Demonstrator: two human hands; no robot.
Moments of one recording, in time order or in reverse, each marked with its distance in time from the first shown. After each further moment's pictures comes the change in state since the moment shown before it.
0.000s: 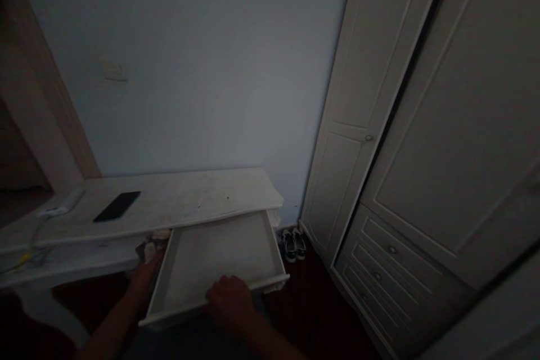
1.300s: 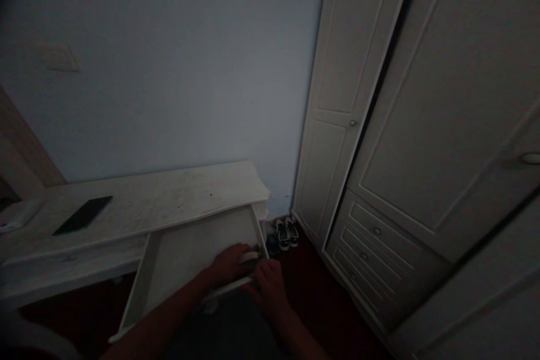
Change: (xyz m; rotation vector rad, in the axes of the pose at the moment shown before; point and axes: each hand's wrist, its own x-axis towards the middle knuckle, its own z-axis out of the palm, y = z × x) left_hand -0.118 0.011 0.210 0.879 -0.943 0.838; right_hand -0.115 0.084 0.016 0.124 0.529 0.372
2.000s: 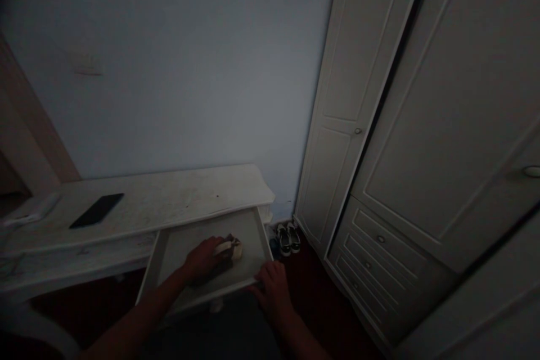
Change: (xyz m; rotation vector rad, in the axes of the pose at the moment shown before) left_hand -0.035 -0.072 -0.045 0.172 0.160 -0.209; right_hand 0.015 -0.005 -0.013 0.027 0.120 -0.087
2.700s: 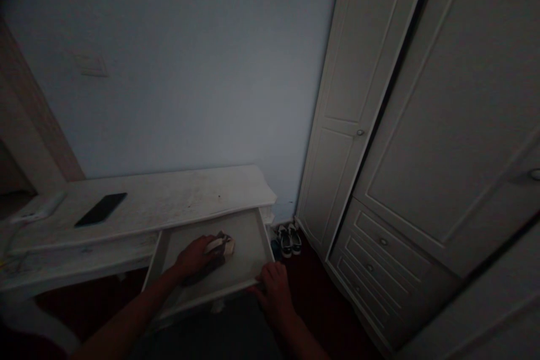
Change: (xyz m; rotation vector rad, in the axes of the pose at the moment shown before) left_hand -0.005 -0.028 -0.015 -0.020 0.034 -0.064; right_hand -0.005 0.003 0.004 -0.015 -0.032 0.018
